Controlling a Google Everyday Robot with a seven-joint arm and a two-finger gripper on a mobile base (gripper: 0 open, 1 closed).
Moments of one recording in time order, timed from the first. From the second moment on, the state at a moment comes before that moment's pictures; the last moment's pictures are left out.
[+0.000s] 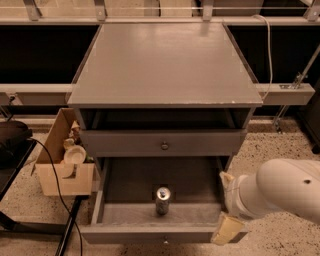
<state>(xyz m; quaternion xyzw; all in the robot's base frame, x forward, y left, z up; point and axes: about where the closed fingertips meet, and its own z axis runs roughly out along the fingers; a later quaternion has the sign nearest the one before) 0.397 -0.166 0.658 -0.59 0.78 0.03 0.20</state>
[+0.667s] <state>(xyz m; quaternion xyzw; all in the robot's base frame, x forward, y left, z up) 0.407 -0.150 0.608 -0.59 0.78 0.06 0.19</state>
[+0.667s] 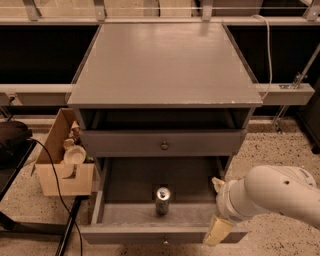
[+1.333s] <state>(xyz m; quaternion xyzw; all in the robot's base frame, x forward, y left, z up) 0.434 -0.129 0.580 -0.59 0.78 0.08 0.21</state>
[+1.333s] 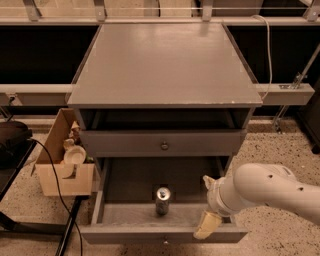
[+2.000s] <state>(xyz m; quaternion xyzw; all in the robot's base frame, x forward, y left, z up) 0.462 -0.101 0.545 -0.59 0.77 0.12 0.22</state>
